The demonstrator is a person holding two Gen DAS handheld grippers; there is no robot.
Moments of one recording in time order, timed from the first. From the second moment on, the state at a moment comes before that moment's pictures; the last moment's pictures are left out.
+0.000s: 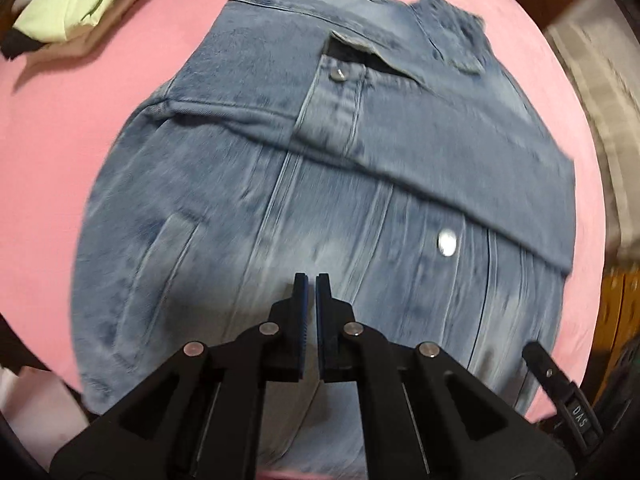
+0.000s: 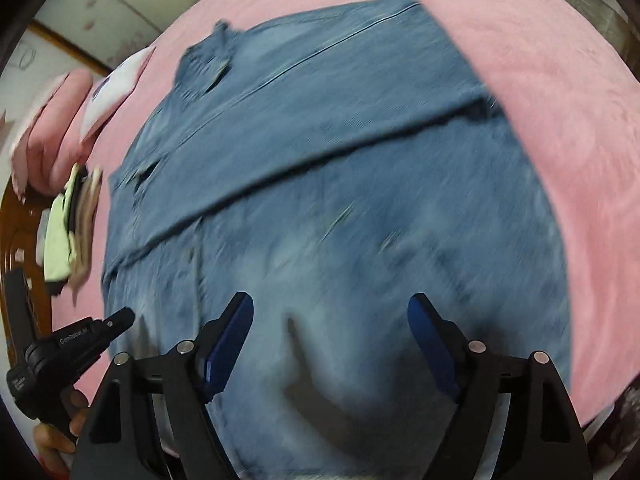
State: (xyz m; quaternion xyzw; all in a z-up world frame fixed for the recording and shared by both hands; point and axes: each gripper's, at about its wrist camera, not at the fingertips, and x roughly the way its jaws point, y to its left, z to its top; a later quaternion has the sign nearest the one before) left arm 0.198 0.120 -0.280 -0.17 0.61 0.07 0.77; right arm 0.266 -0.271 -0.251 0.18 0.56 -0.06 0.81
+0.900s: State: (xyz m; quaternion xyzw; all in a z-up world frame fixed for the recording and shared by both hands) left arm 0.057 0.199 -0.308 -0.26 0.62 0.13 0.72; right arm 0.164 -0.146 -0.246 0.19 0.59 -0.03 0.78
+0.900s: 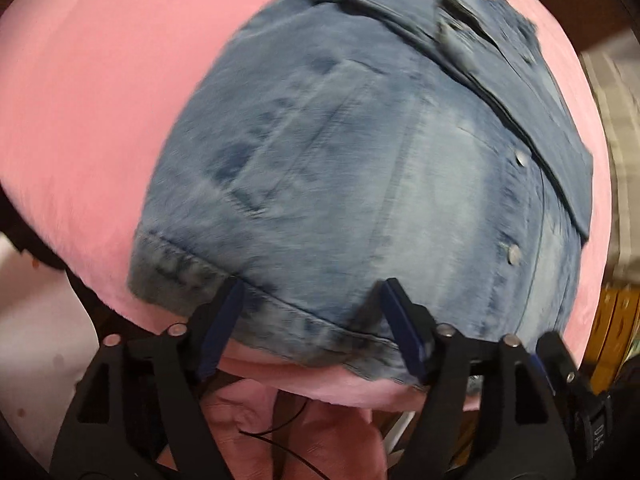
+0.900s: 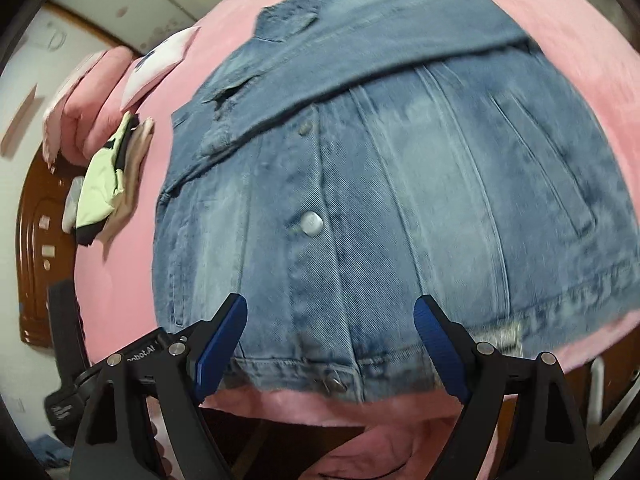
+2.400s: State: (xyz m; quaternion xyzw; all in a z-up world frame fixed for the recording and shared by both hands) left arm 0.030 0.269 -0.310 -0.25 0.60 0.11 0.75; right arm 0.065 -0.360 -0.246 0.38 0.45 -0.24 0.77
